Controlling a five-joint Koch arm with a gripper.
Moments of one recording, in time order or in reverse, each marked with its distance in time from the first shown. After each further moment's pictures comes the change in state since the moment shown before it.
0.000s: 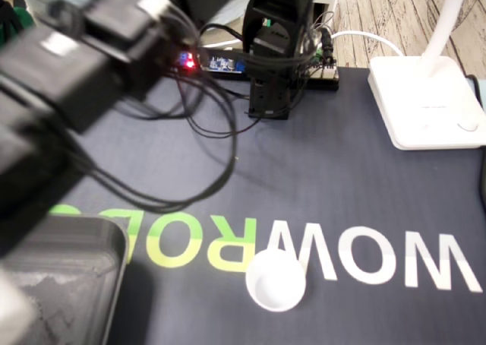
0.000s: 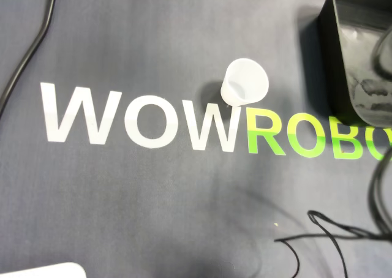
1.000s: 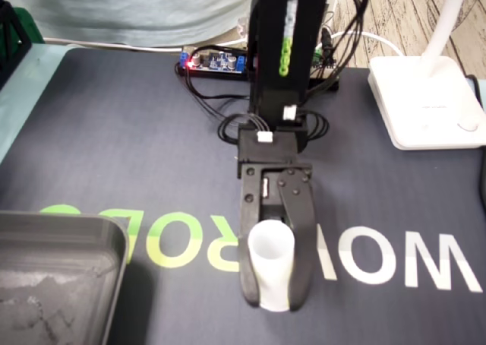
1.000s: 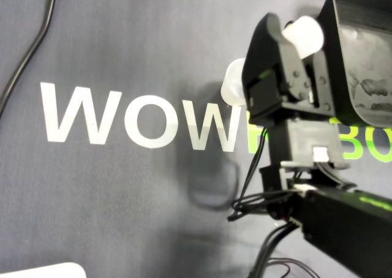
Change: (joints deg) arm -31.4 2.7 59.0 -61.7 -87.5
